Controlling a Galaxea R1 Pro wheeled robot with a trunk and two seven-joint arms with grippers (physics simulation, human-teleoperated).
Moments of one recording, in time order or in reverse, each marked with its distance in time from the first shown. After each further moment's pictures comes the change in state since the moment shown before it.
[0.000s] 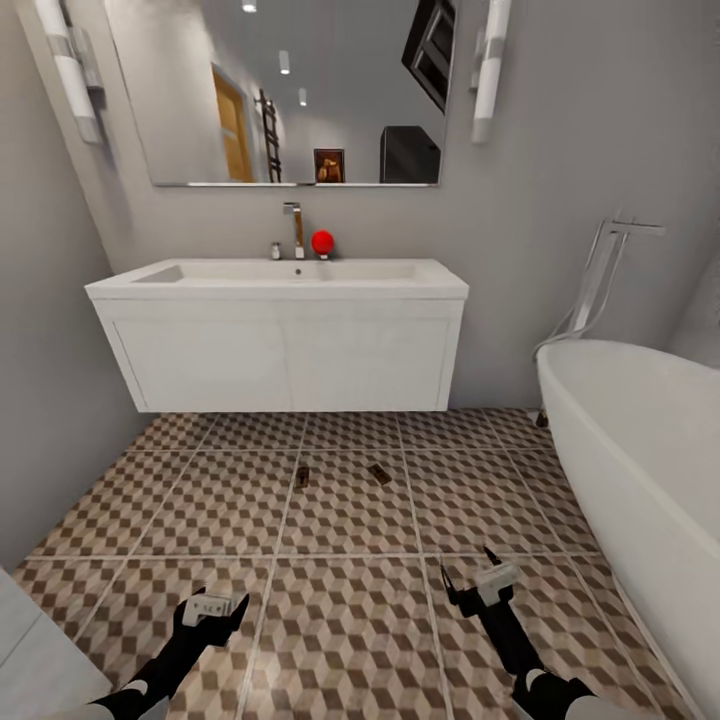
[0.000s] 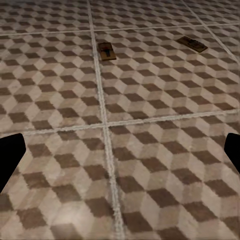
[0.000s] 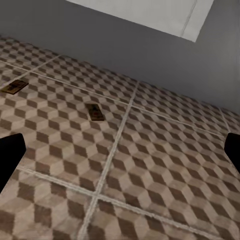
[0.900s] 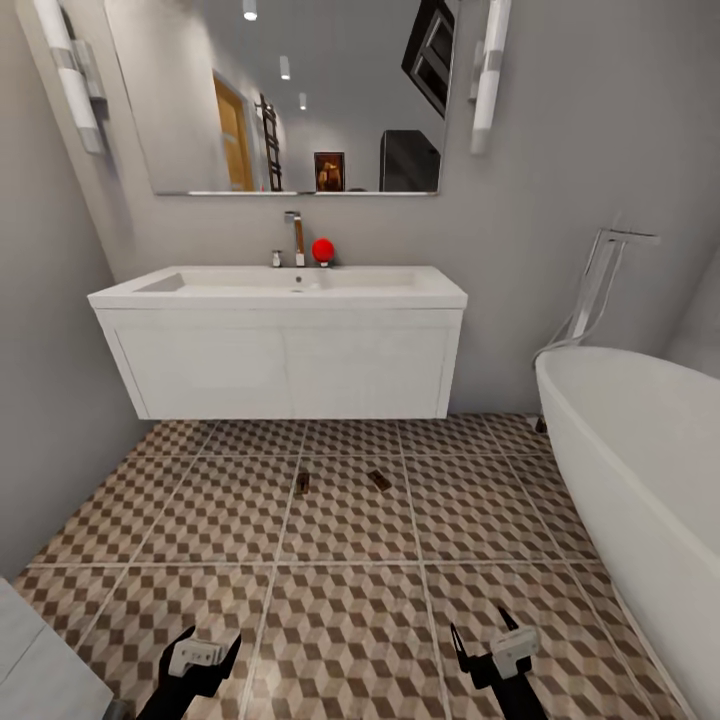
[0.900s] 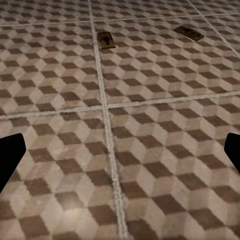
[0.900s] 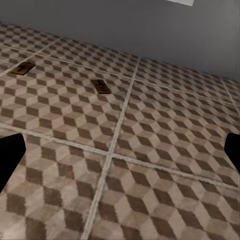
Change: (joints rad) left arm 0.111 0.001 0.001 0.001 0.004 -0.094 0.003; right arm 0.161 0.001 0.001 0.002 -0.067 -0.085 -0.002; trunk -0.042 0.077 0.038
